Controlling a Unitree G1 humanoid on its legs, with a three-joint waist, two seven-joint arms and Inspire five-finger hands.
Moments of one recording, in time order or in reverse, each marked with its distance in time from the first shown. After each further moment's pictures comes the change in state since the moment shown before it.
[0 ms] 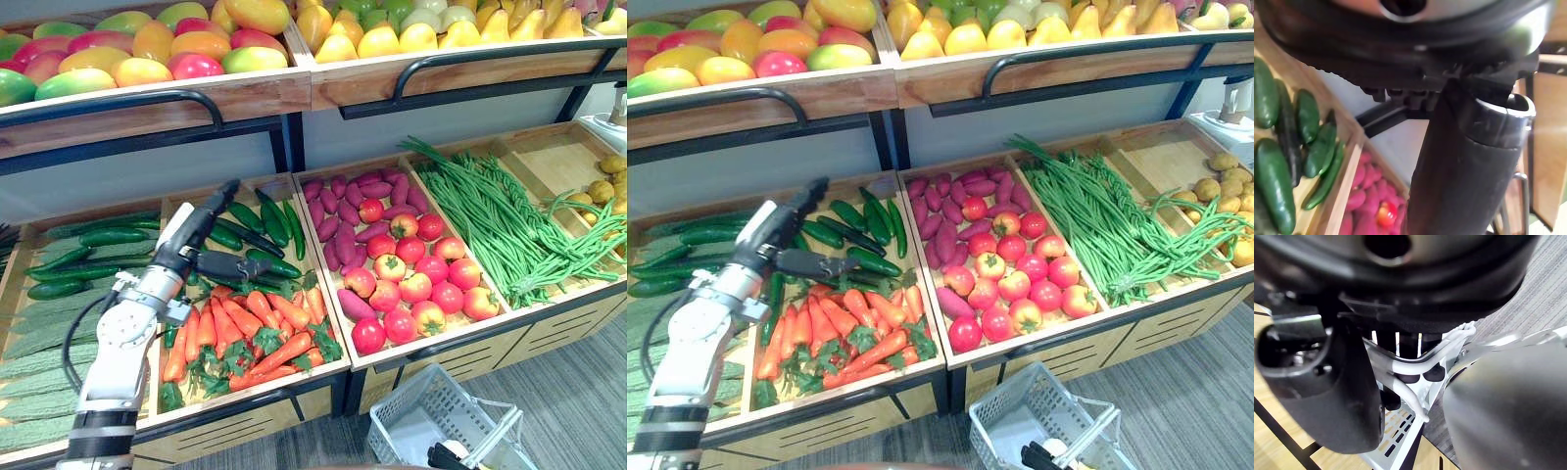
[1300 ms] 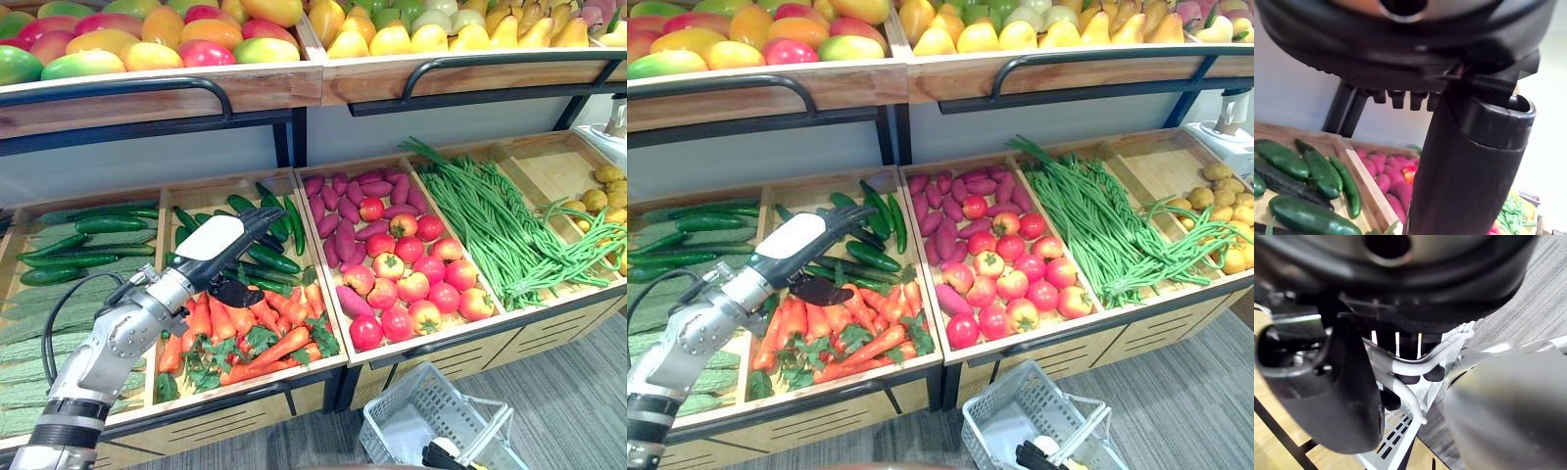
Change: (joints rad) left arm 0.044 0.219 -0.046 0.023 0.452 -0.485 0.124; right arm -0.019 -0.012 0.023 0.017 0.003 0.040 0.022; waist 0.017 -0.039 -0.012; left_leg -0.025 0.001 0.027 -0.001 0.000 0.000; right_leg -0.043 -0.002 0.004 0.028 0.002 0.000
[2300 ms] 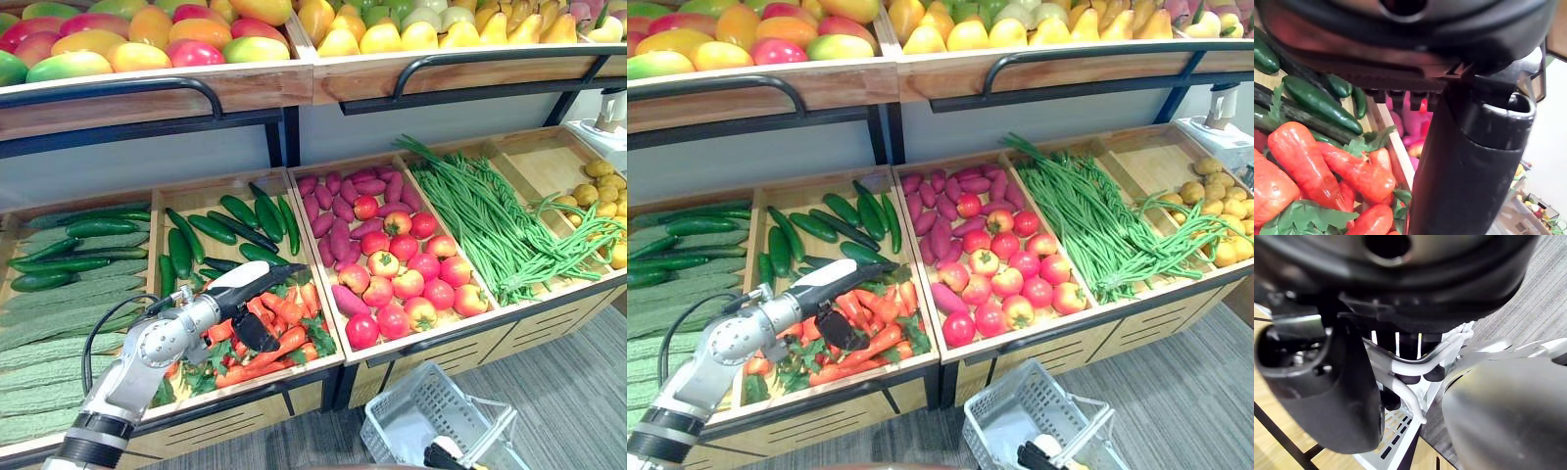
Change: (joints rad) left arm 0.042 -0.068 -0.129 -0.089 -0.082 0.294 -0.291; right arm 0.021 0.006 -0.030 -0.028 -0.001 0.001 0.027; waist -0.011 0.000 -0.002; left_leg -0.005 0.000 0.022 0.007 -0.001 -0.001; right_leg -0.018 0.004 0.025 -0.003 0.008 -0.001
